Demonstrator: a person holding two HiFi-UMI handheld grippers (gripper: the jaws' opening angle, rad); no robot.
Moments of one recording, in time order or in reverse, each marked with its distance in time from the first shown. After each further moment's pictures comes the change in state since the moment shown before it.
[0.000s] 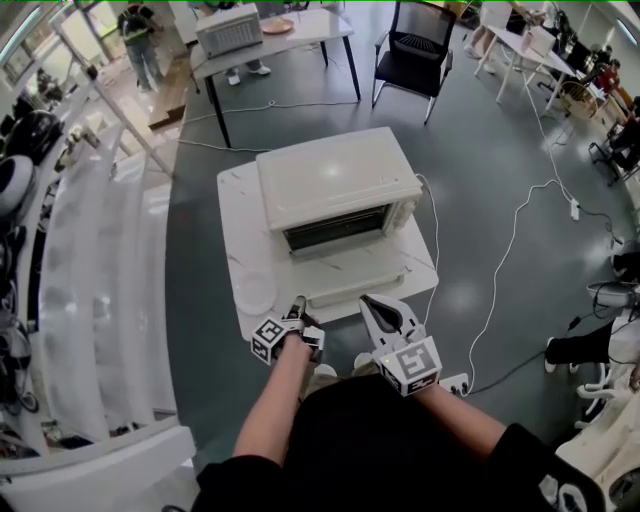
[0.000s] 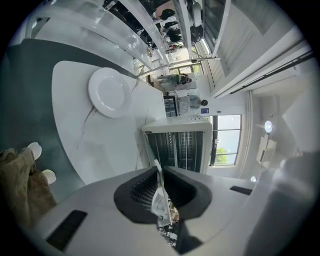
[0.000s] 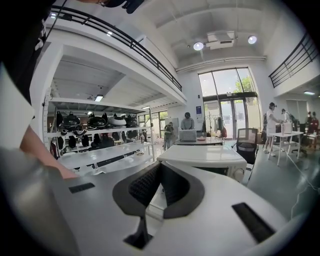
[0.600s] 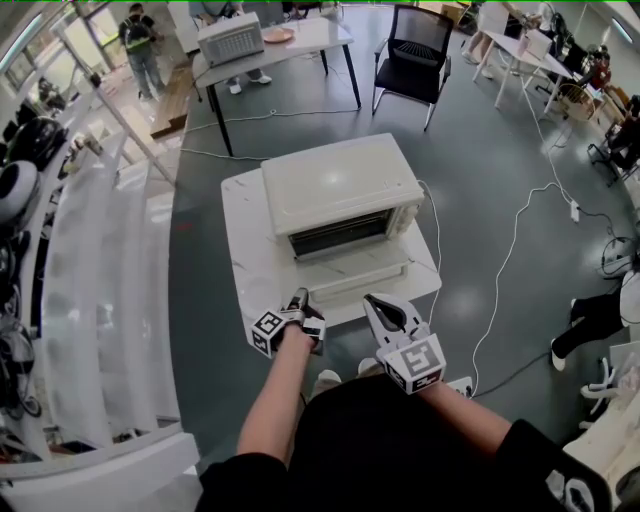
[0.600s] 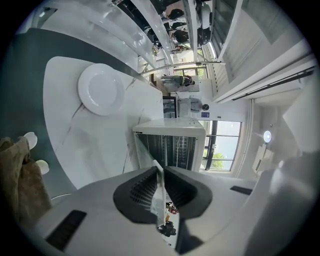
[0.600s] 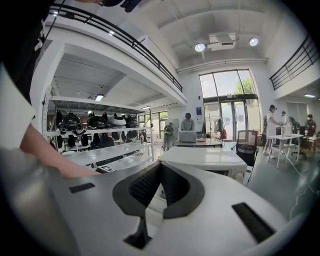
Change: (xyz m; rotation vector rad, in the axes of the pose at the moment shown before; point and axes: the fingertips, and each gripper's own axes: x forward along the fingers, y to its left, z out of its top) left arm 0.008 -0.033 0.014 -0.090 0.007 -0.035; right arm 0.002 0.006 0.008 -0.013 0.002 -0.014
